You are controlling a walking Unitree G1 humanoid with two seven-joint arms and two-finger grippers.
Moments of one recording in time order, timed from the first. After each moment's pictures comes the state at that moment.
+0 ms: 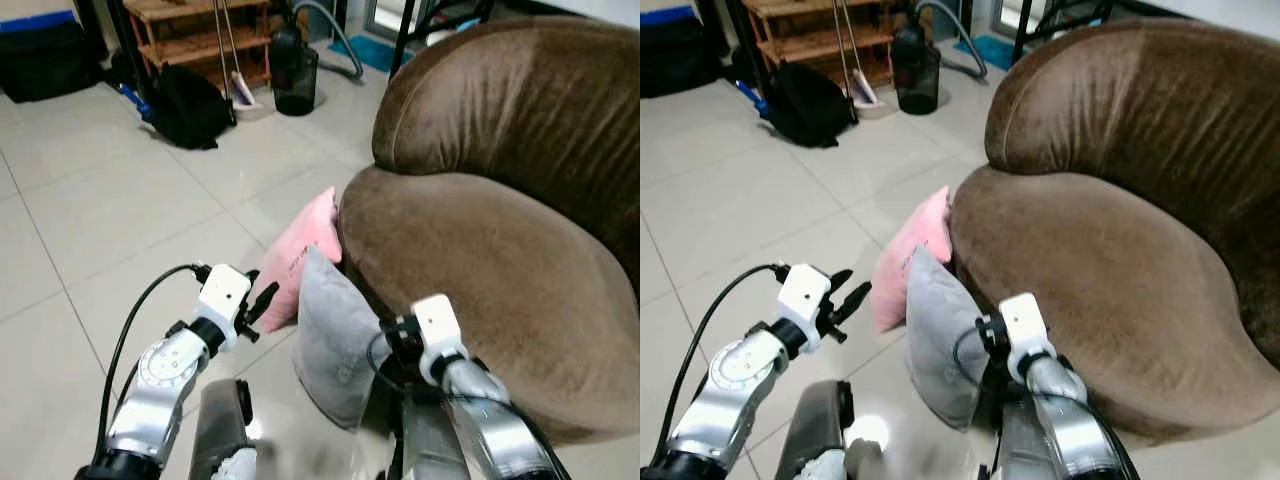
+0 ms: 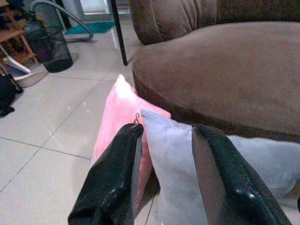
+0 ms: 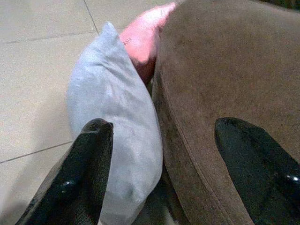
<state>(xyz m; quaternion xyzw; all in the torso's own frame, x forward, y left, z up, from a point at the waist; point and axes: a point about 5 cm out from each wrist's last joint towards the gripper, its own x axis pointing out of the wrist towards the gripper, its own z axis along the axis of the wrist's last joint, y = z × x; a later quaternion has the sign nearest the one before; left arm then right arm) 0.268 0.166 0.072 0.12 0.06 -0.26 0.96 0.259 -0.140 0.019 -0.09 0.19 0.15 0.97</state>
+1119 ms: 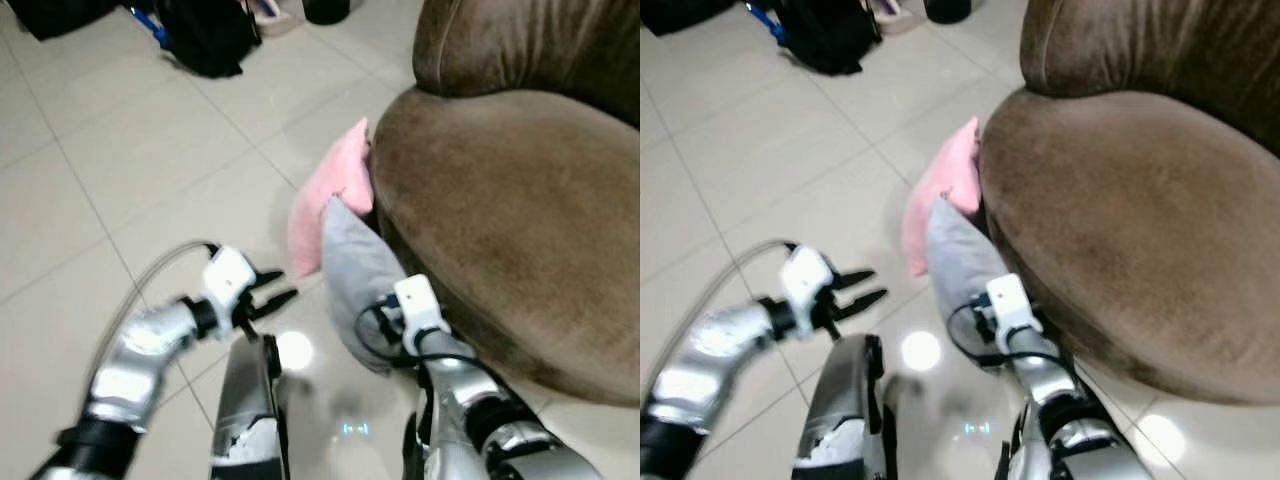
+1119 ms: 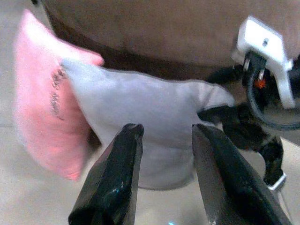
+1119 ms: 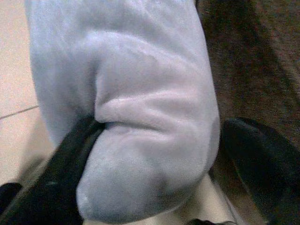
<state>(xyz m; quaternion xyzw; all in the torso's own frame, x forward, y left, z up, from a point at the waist) 0.279 0.163 0.086 0.11 0.09 -0.43 0.89 0.297 -0.125 0.003 -0.13 0.23 0.14 0.96</state>
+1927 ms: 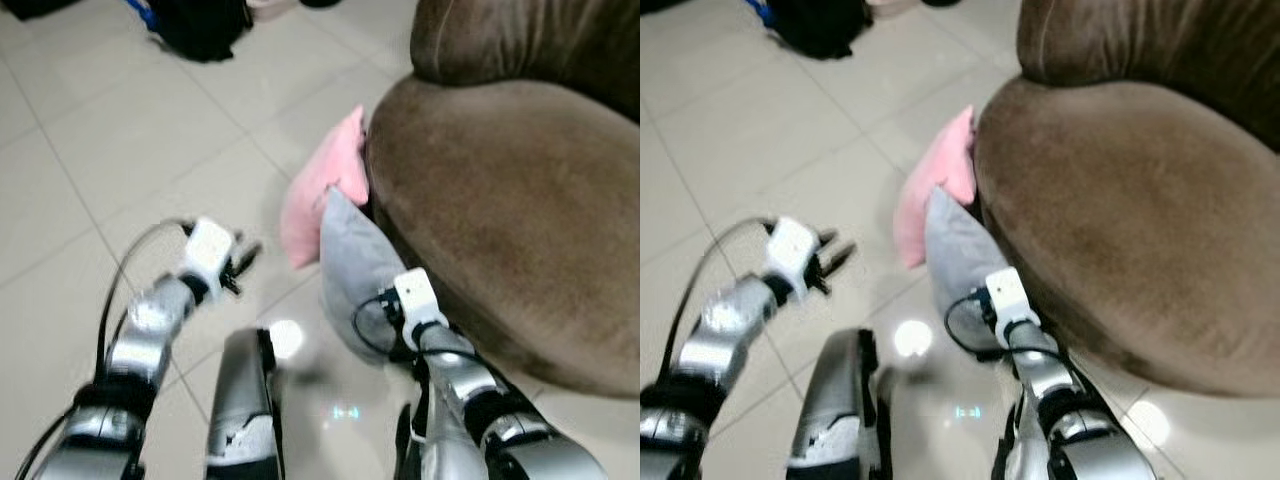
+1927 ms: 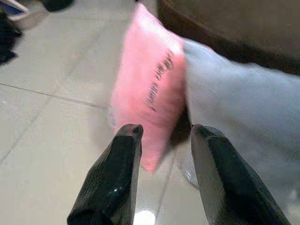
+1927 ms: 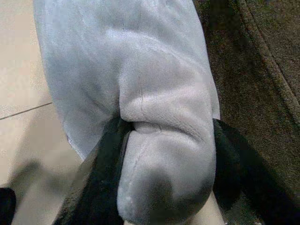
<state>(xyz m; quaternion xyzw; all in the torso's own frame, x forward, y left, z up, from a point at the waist) 0.329 0.195 0.098 0.13 0.04 -0.23 0.96 0.304 -0.131 0.010 -0.13 0.20 0.13 0.96</state>
